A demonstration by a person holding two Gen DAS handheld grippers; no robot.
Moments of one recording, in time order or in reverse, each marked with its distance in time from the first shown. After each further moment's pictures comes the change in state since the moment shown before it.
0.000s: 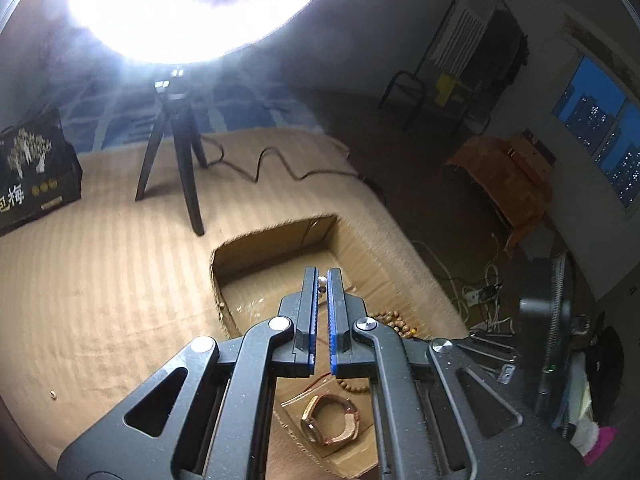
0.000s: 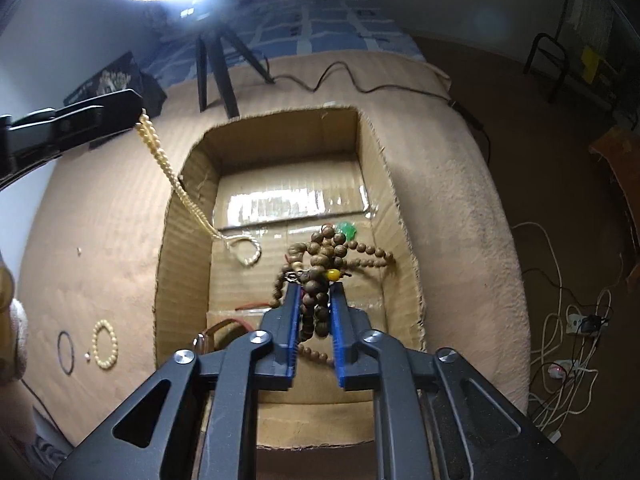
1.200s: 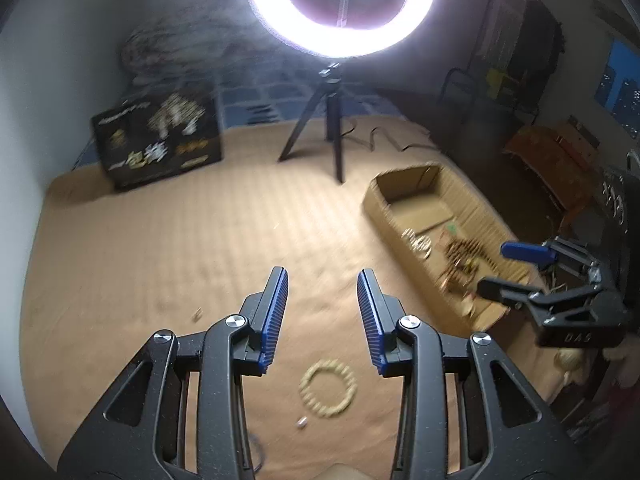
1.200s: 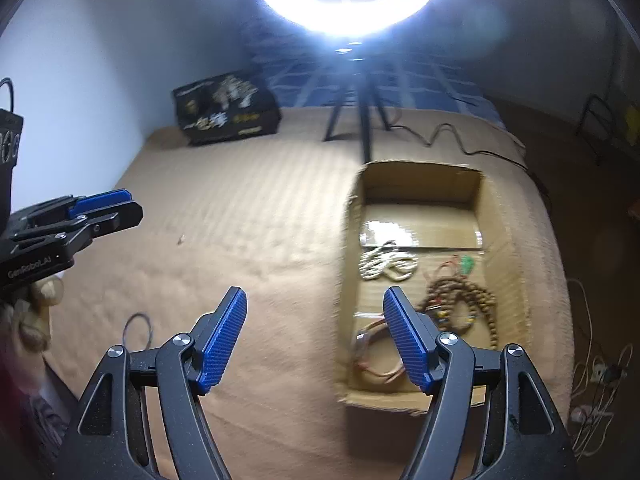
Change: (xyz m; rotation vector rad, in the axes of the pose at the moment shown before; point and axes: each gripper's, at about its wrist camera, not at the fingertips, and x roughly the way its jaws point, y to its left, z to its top) left arm -0.143 0.102 -0.093 0.016 -0.019 0.242; right arm -0.062 0.110 -0.031 -0.175 -0.175 0.179
